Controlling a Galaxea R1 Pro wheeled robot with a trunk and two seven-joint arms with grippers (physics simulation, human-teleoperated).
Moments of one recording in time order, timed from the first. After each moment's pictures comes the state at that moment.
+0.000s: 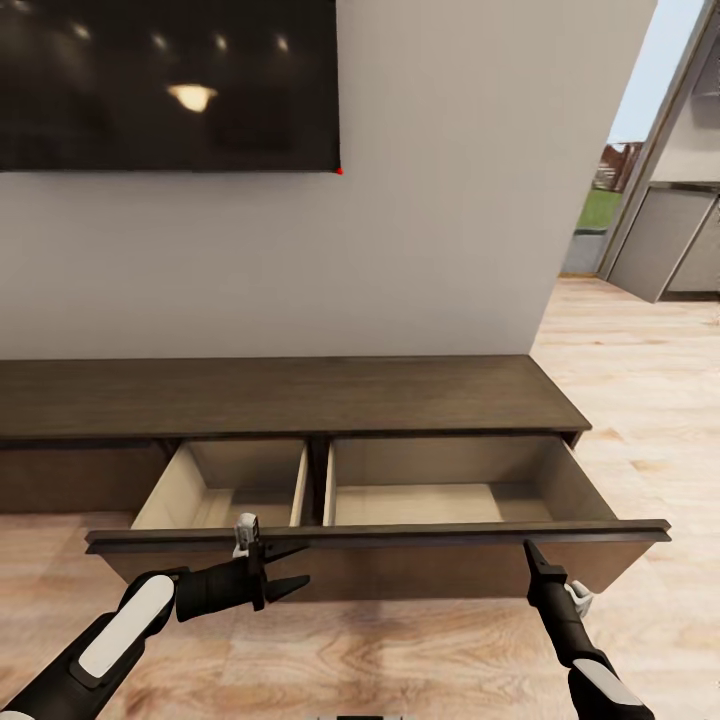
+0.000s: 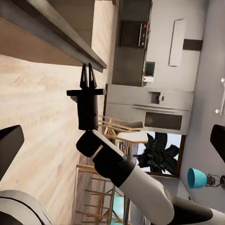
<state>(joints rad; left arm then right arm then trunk) -0.41 0.32 -0.37 -1.06 1.38 0.99 -0.60 -0.48 -0.16 -0.08 -0.30 -1.53 0.08 0.88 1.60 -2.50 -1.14</state>
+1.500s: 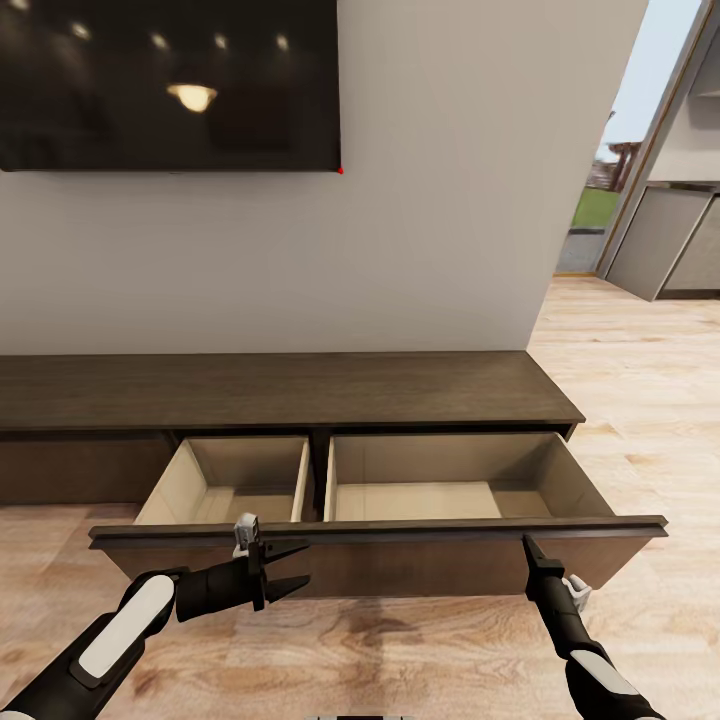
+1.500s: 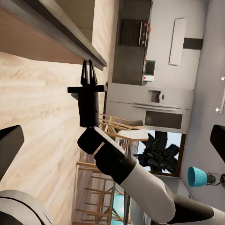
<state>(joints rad) -0.41 0.32 -0.37 -1.06 1.38 0.99 -0.60 -0.51 -0.16 -0.08 -0.29 -1.53 0.08 0.85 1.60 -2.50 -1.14</state>
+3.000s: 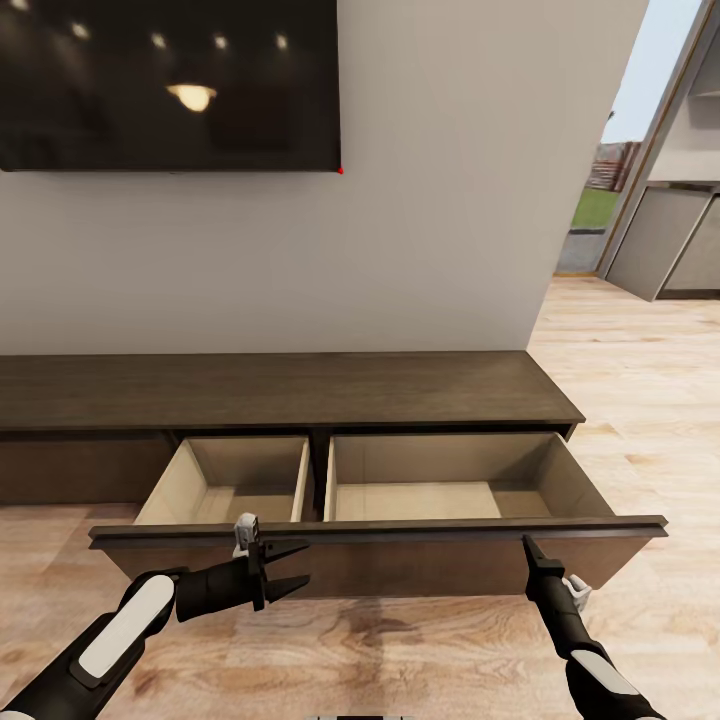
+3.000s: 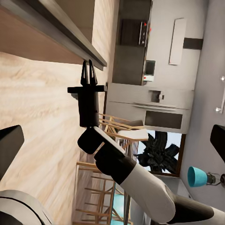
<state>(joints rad) -0.41 0.32 -0.37 -1.06 1.38 0.99 -0.60 -0.51 -0.16 -0.08 -0.29 -1.53 0.09 0.85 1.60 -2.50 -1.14</state>
